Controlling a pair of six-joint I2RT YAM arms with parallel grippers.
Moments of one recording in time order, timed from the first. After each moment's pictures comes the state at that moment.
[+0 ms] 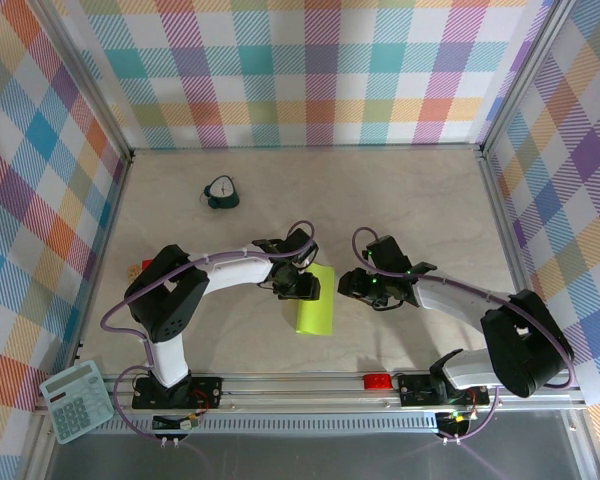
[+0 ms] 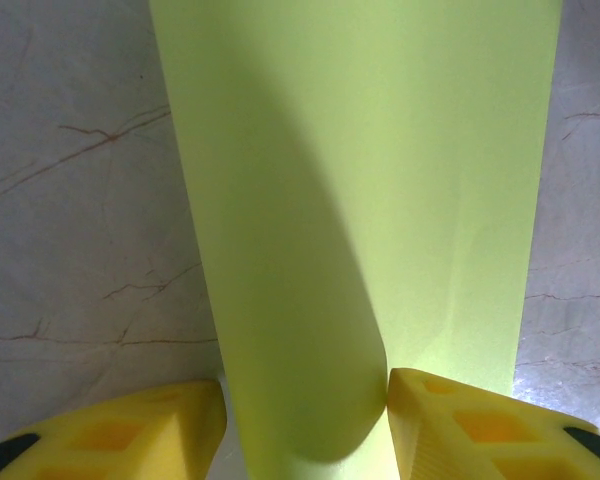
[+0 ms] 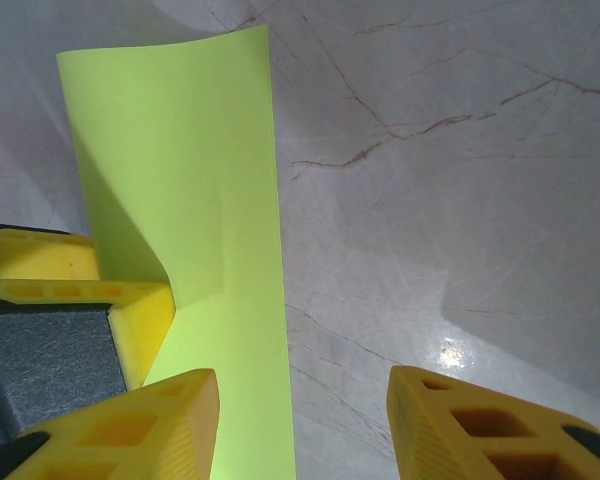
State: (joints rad) left arm -0.80 1.83 1.10 -0.53 0.20 -0.65; right arm 0.56 1.35 0.62 -0.29 -0.34 0.77
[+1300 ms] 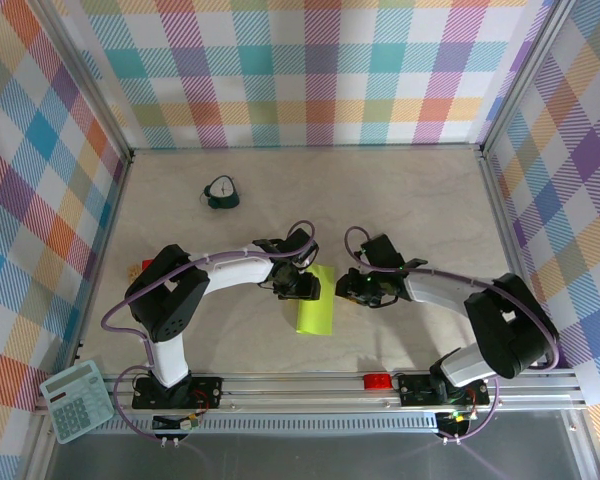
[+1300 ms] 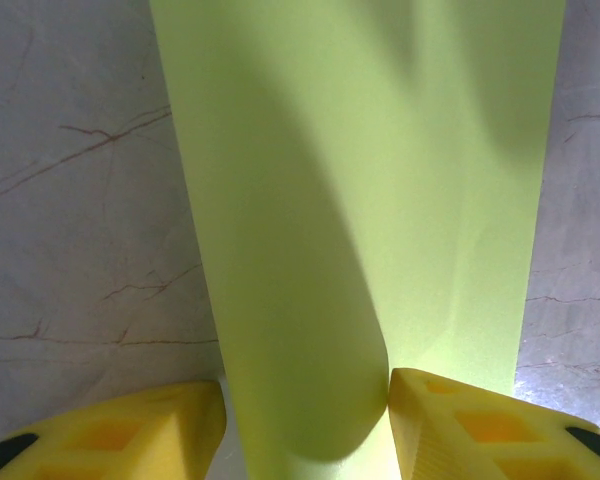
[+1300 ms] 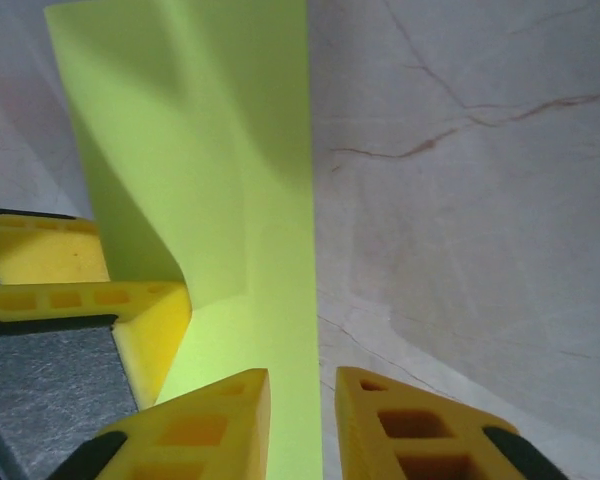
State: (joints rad) left arm -0.80 1.84 1.10 -0.53 0.19 -0.66; right arm 0.56 1.47 0.65 -0.23 -0.45 0.76
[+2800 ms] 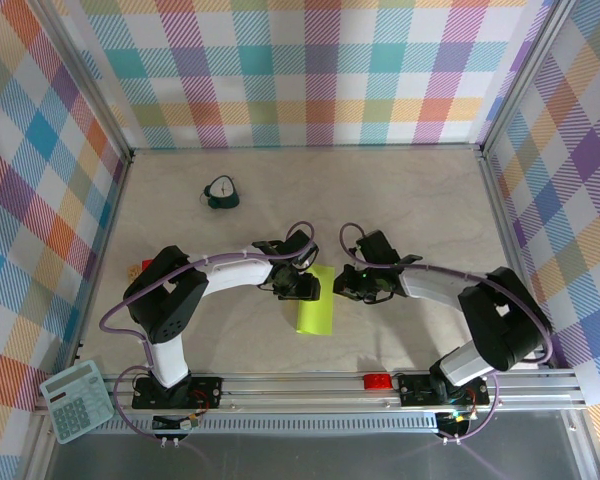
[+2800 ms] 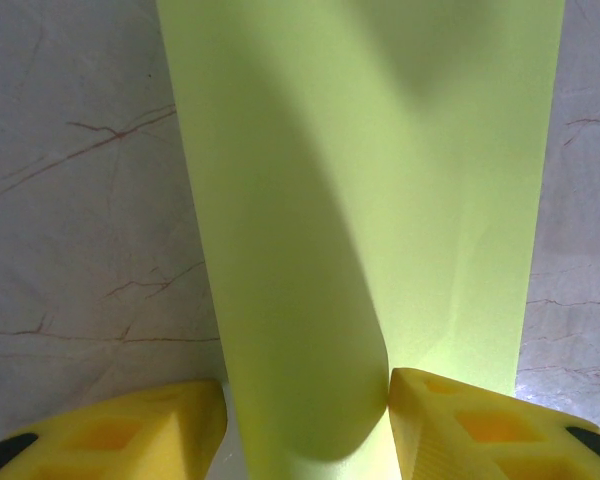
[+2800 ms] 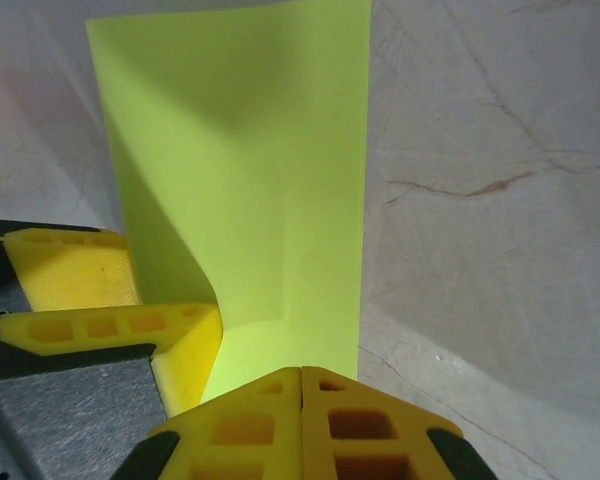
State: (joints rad) left arm -0.80 1.83 1.08 -0.51 0.17 -0.67; right arm 0.58 1.52 0.69 -0.21 -0.47 0.76
